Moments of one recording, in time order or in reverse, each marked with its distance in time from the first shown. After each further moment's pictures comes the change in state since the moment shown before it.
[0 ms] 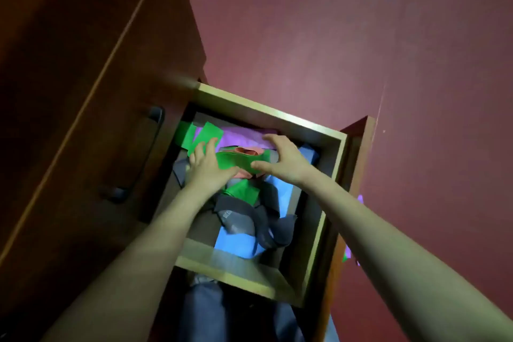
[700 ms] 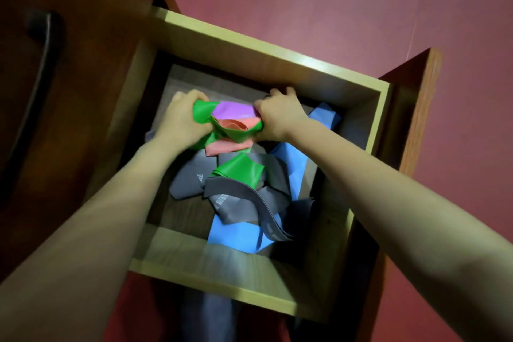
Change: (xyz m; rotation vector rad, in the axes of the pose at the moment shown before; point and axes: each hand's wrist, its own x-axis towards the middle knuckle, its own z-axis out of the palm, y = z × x) left_hand 0.086 -0.040 0.022 0.041 0.155 0.270; right_hand 0.089 0.051 0.040 -0.881 -0.018 -0.164
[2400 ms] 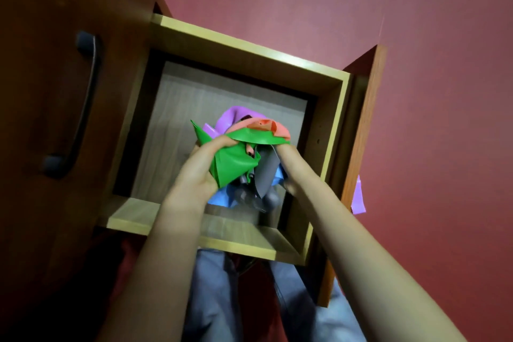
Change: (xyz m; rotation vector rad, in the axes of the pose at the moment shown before) left_hand -0.112 0.068 -0.009 -1.345 -0.315 -0.692; right_hand -0.120 -0.044 -0.006 1.780 -0.122 0.800
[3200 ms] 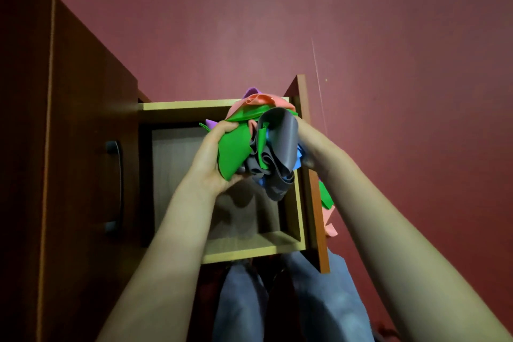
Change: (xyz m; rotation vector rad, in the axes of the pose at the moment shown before) left_hand -0.075 0.068 0.083 0.292 -0.296 -0.050; right_hand -0.112 -0.084 -0.042 0.096 0.052 -0.231
